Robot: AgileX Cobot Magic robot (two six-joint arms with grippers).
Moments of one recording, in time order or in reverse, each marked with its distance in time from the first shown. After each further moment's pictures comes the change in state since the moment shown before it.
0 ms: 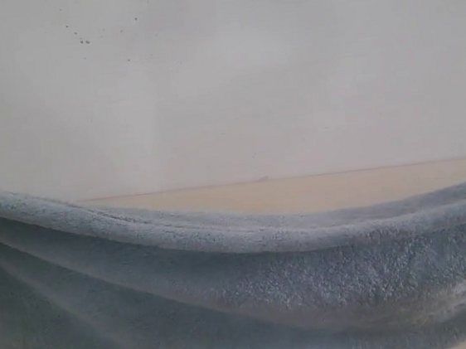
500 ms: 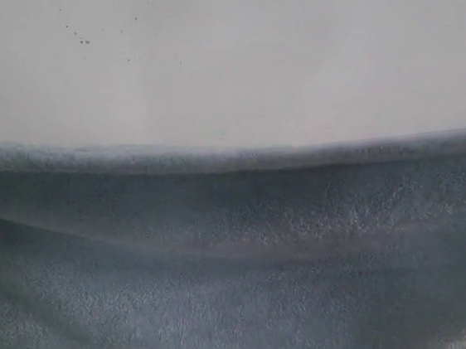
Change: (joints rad) left arm -0.026 -0.064 -0.127 0.082 0.152 0.058; right arm 0.000 -0.102 0.000 -0.019 0.088 0.018
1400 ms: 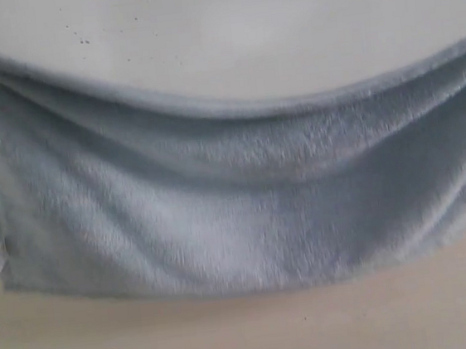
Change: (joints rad) left arm -0.003 0.689 -0.408 0.447 -0.153 -0.240; right arm 0.067 0.604 -0.504 0.009 -0.250 -0.062
